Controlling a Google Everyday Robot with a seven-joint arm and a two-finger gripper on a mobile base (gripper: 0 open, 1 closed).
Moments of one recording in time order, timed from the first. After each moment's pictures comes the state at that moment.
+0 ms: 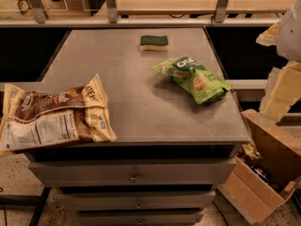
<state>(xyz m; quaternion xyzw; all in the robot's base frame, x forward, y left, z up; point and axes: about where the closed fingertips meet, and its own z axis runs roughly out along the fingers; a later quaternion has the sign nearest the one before) 0.438 -0.216 0.977 -0.60 0.78 -0.04 0.16</state>
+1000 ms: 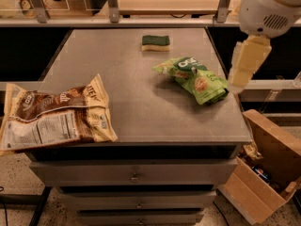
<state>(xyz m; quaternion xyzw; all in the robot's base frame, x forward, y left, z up) 0.512 -0.183 0.985 -0.64 0.75 -0.06 0.17</state>
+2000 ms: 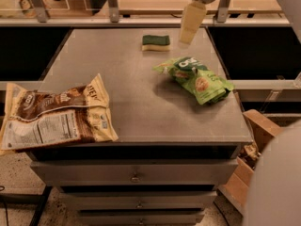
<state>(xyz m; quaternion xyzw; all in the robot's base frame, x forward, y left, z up) 0.668 -0.111 0.993 -0.63 0.74 -0.06 0.22</state>
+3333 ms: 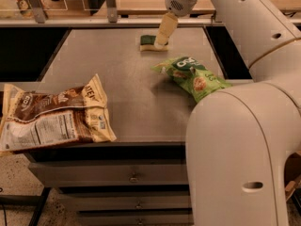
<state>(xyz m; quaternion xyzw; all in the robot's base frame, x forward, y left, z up) 0.772 -0.081 0.928 -0.53 0.81 -0.03 0.25</state>
